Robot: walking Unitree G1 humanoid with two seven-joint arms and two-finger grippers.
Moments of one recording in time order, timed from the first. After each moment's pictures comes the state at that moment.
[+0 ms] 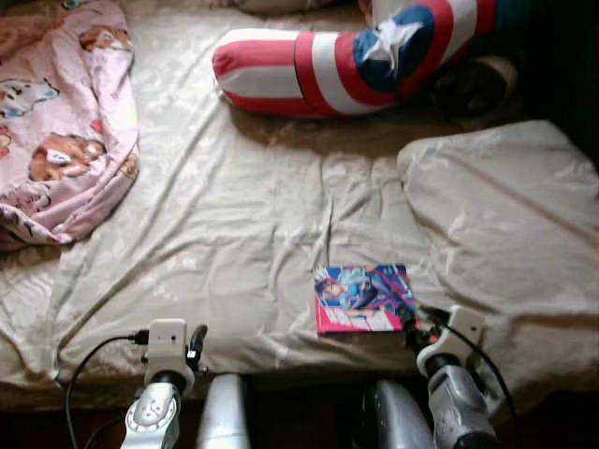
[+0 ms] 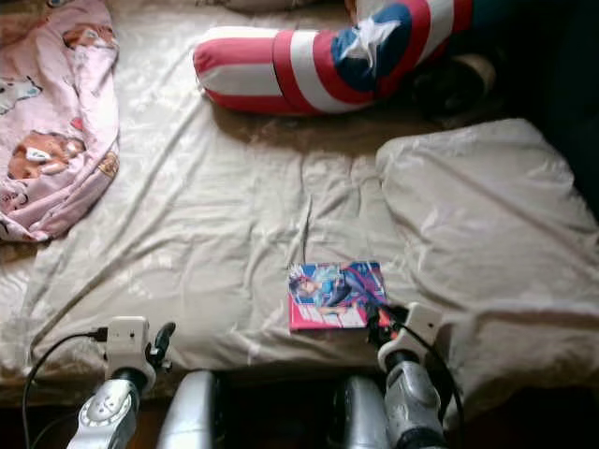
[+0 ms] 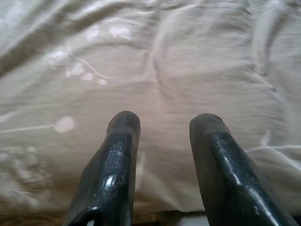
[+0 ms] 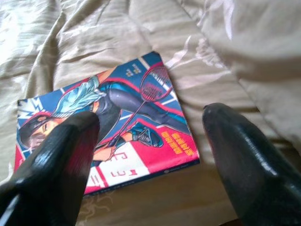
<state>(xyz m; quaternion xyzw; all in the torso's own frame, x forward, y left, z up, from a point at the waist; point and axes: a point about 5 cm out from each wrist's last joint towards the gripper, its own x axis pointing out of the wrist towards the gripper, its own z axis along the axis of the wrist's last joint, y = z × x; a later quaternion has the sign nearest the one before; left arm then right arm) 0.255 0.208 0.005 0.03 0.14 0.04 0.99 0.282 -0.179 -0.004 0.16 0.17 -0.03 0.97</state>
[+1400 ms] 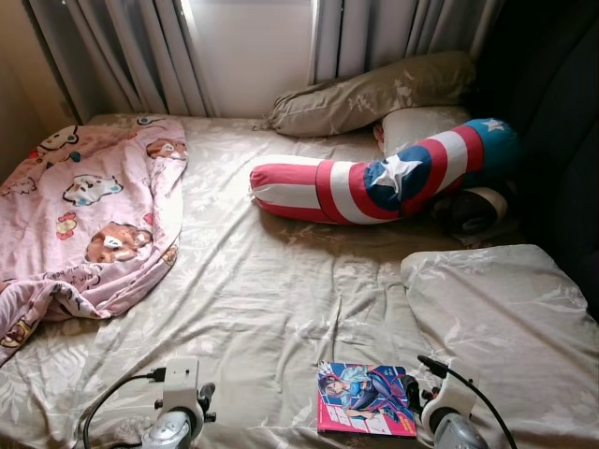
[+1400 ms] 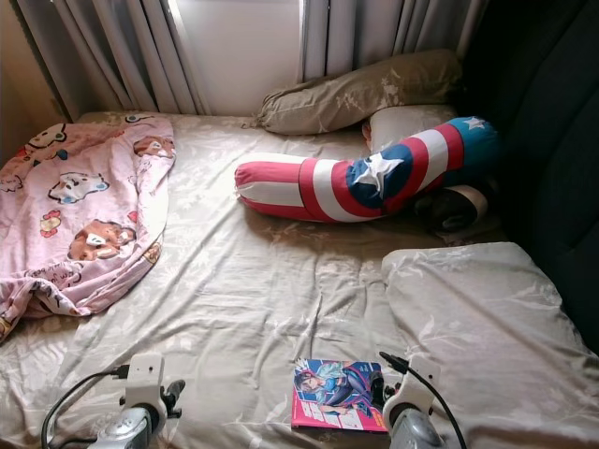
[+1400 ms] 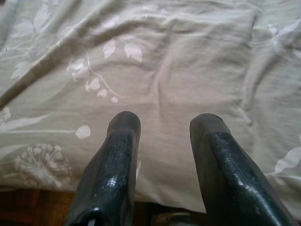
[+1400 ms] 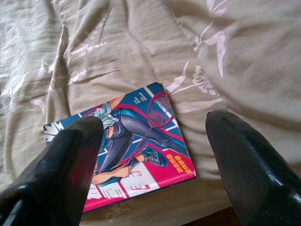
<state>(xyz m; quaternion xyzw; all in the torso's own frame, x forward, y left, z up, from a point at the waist) 0.242 0.202 -0.044 0.00 0.33 0.05 0.94 0.230 -0.195 -0.056 0.18 0.36 -0.12 0.91</state>
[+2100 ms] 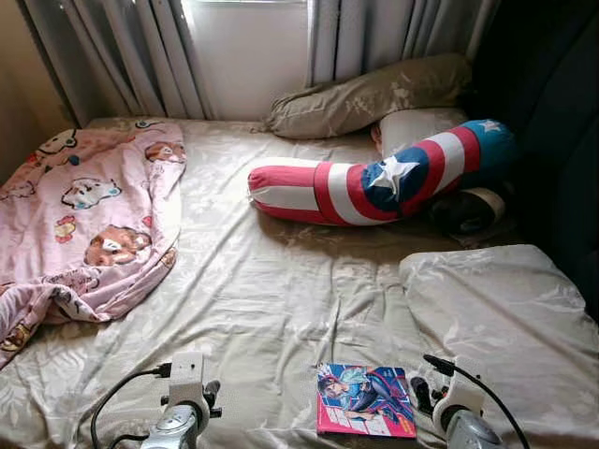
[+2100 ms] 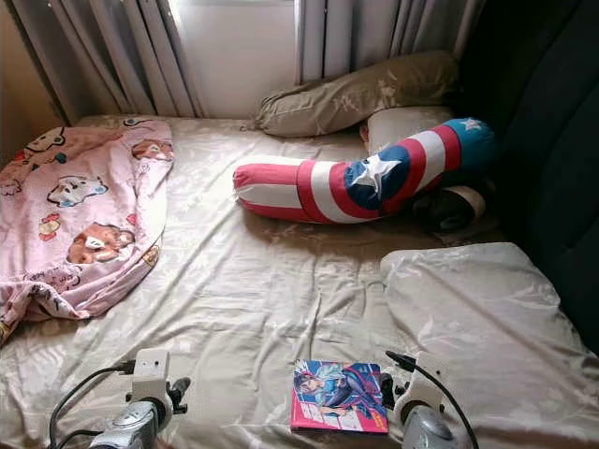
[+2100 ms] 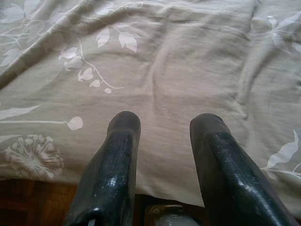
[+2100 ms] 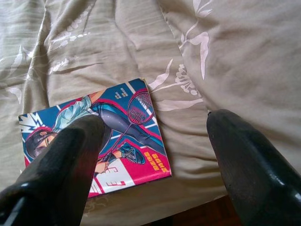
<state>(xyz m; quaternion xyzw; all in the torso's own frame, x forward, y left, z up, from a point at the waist) 0.242 0.196 -0.047 -0.01 0.35 0.05 0.93 0.229 -0.207 -0.056 0.14 0.39 -0.12 0.90</state>
